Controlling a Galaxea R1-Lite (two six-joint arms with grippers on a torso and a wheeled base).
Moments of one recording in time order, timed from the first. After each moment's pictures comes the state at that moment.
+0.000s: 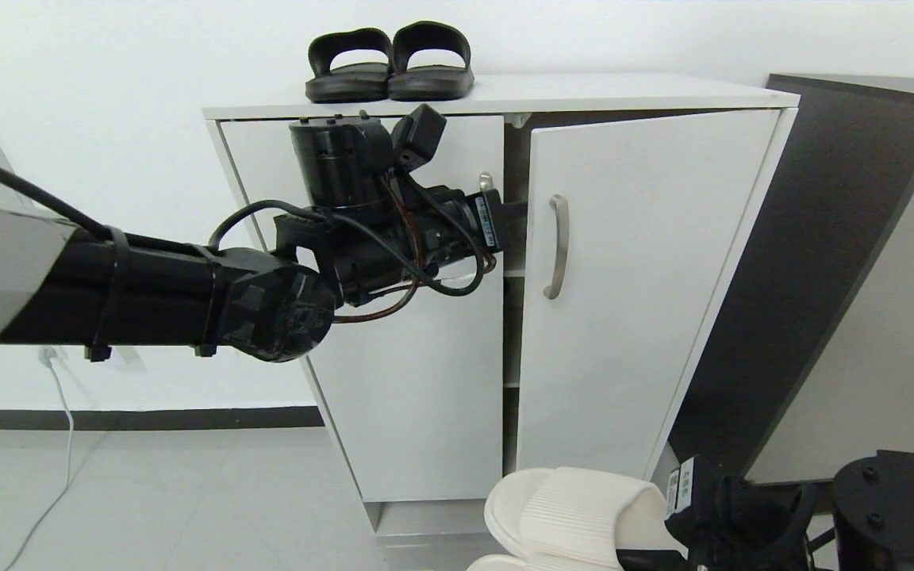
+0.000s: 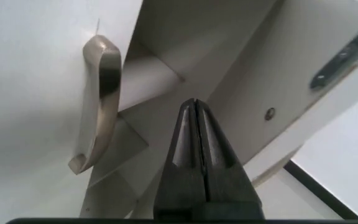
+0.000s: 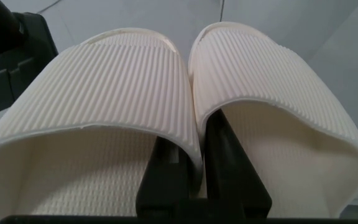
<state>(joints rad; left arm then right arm) -0.58 1.93 -1.38 -0.61 -0.32 -0.33 0.98 1.51 -0.35 -0.79 0.11 -0.04</state>
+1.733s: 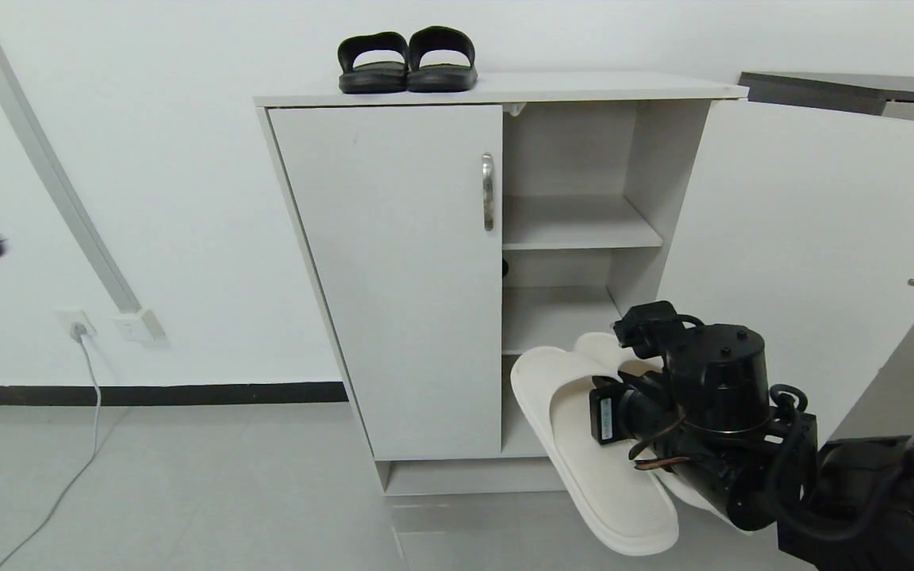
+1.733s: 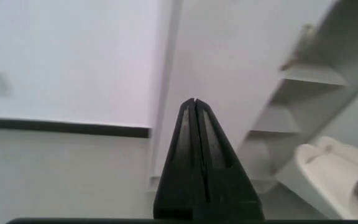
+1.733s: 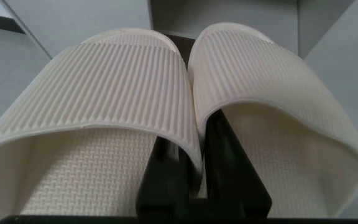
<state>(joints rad) -0.24 0.85 -0.82 -0.04 0.27 -0.12 0.76 1.83 -0.73 -0.80 -0.47 0.15</state>
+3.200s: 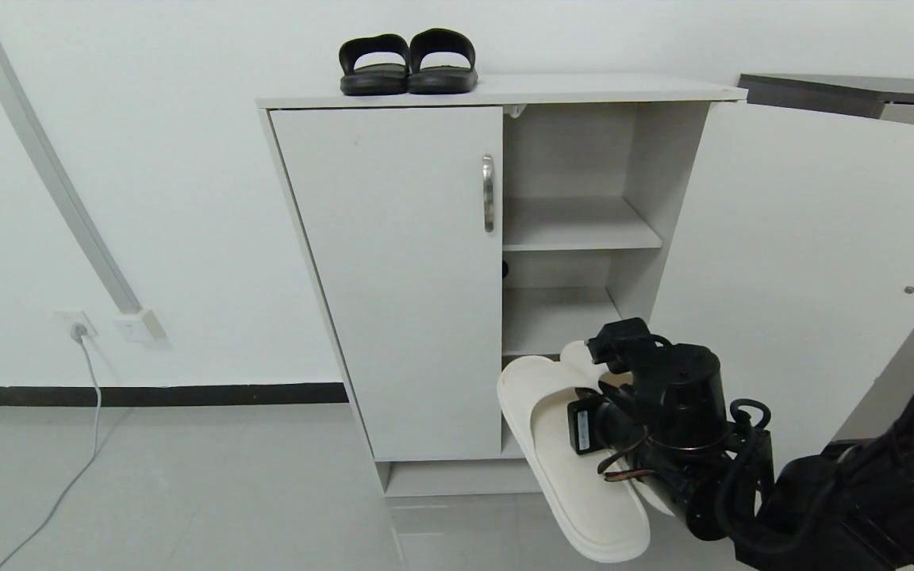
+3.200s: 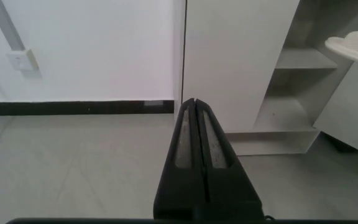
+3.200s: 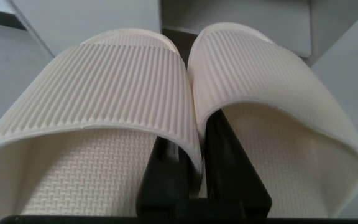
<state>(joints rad) 0.00 0.00 0.00 0.00 0.02 -0.02 0.79 1.93 -0.74 -0.88 -0.52 0.14</state>
